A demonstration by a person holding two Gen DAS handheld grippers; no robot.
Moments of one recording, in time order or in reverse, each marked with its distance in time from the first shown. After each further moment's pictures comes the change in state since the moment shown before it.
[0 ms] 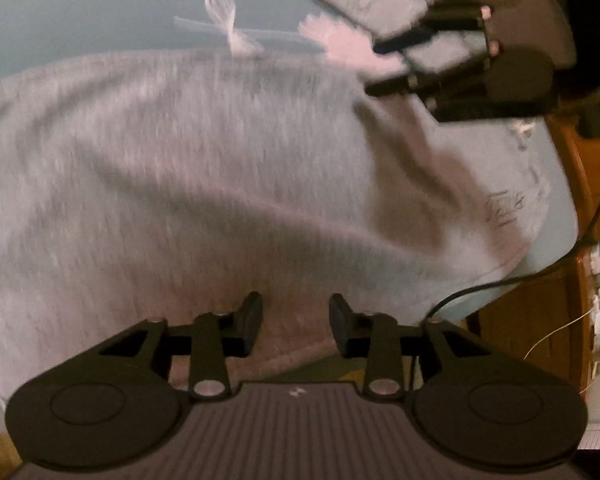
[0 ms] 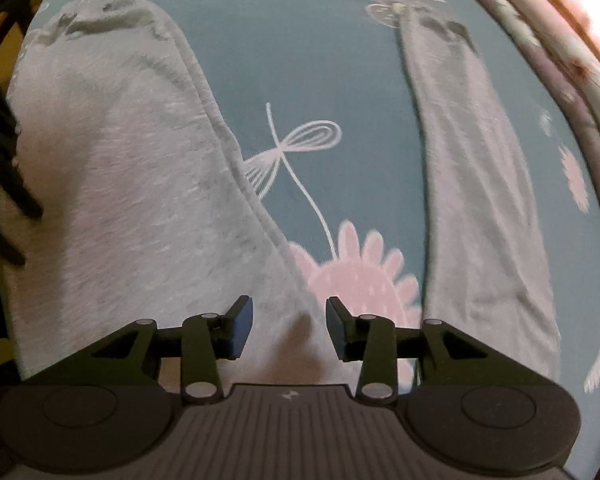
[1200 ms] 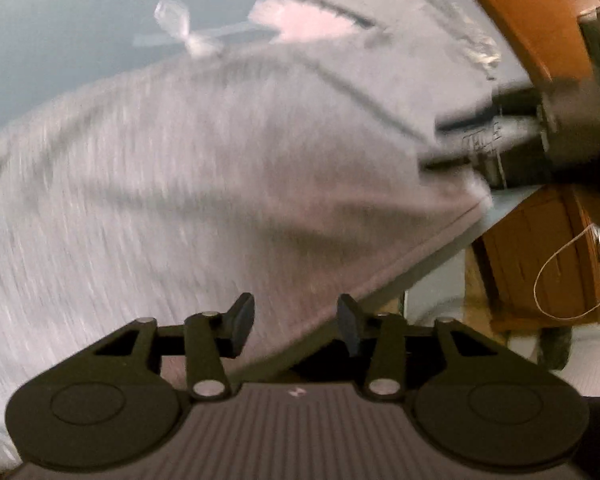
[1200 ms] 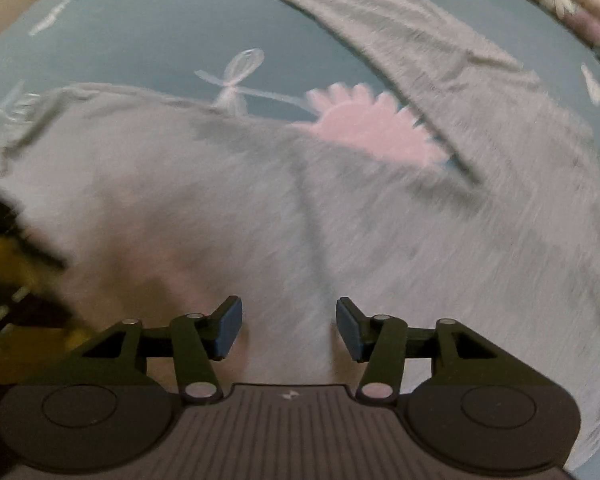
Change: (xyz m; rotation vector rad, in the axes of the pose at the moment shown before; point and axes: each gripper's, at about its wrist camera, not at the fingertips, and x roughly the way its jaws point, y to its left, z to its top) left arm -0.026 -0.003 0.008 0.254 0.095 -0.002; right arm -0.060 0.072 -0.076 0.807 0.031 0.080
